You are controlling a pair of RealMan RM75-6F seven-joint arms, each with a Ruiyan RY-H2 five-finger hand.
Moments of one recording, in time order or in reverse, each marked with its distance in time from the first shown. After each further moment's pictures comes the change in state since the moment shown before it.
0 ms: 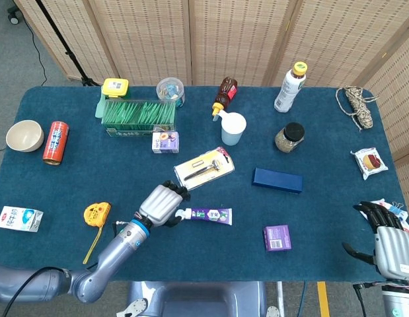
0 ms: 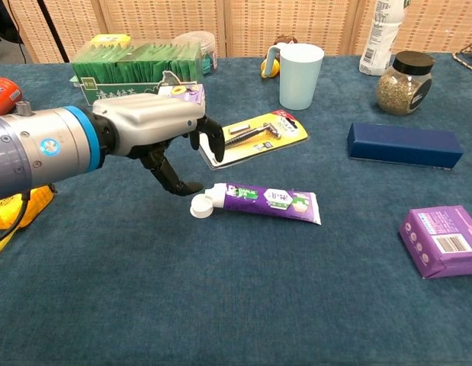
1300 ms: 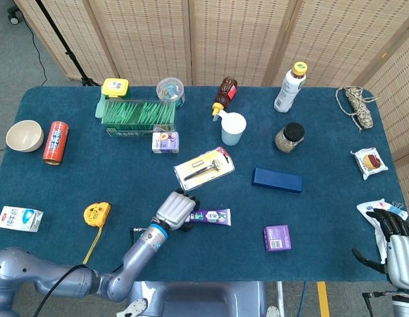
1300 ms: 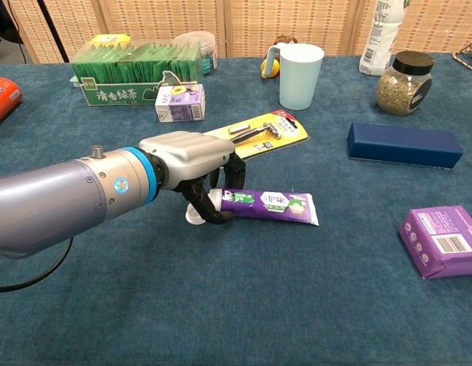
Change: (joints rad) left arm -0.112 -0.190 0.034 0.156 -0.169 0.063 0.003; right arm -0.052 0.017 -0.012 0.002 -0.006 0.042 0.020
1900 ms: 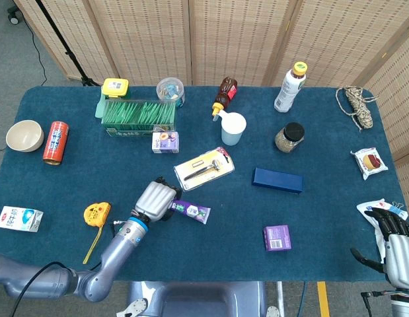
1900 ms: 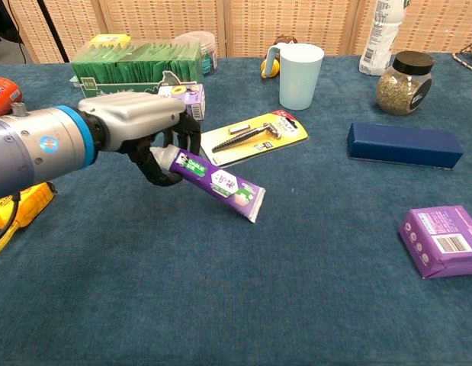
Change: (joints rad) left arm 0.061 0.191 0.026 -0.140 0.075 0.083 -0.038; right arm 0.001 0.000 0.004 -0.007 -0.013 -0.001 -0.002
